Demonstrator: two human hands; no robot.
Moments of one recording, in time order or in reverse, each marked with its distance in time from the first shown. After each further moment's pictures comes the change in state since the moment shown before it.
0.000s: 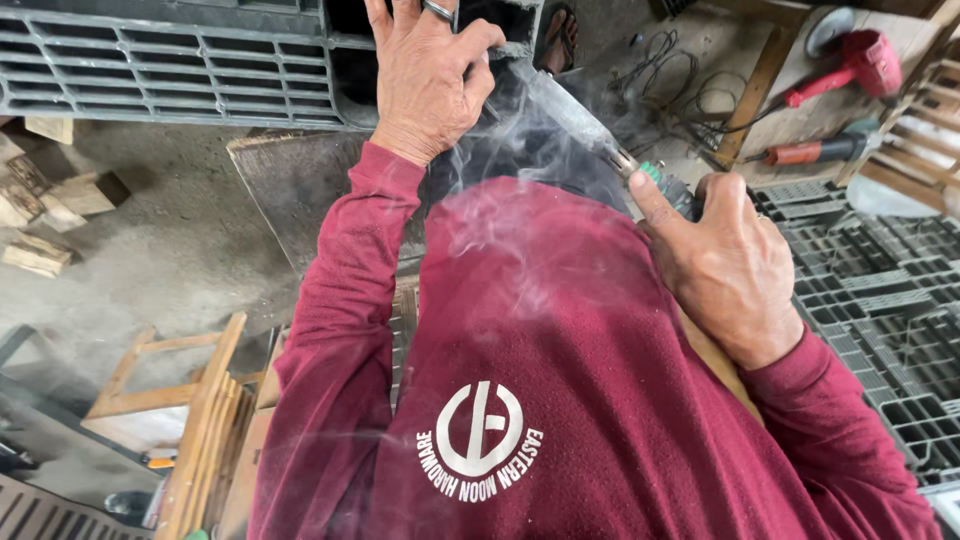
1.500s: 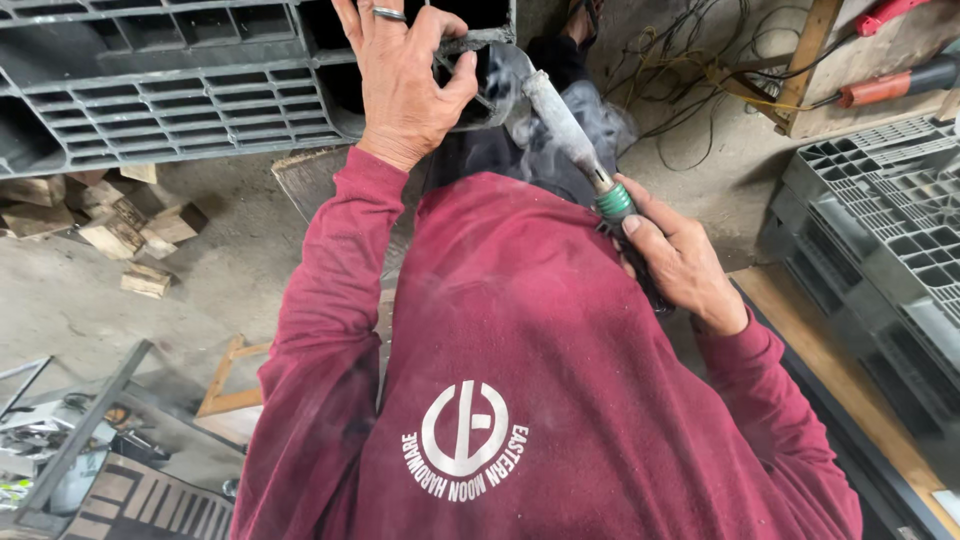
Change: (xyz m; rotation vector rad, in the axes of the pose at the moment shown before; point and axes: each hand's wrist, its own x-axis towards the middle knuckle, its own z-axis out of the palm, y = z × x) left_hand -0.001 -0.007 0.004 -0.062 -0.103 -0.072; right_hand -0.023 -0.005 0.106 1.563 -0.216 0.479
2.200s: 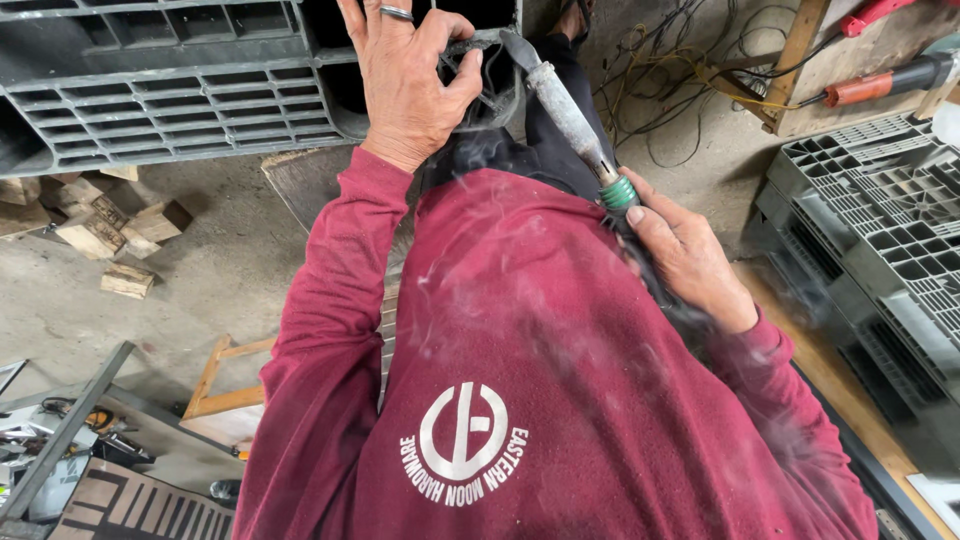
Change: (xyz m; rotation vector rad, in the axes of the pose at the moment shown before) left_hand -0.002 -0.004 0.003 -0.017 0.049 0.026; right_hand 0.003 -0.024 0.004 0.041 -0.011 0.085
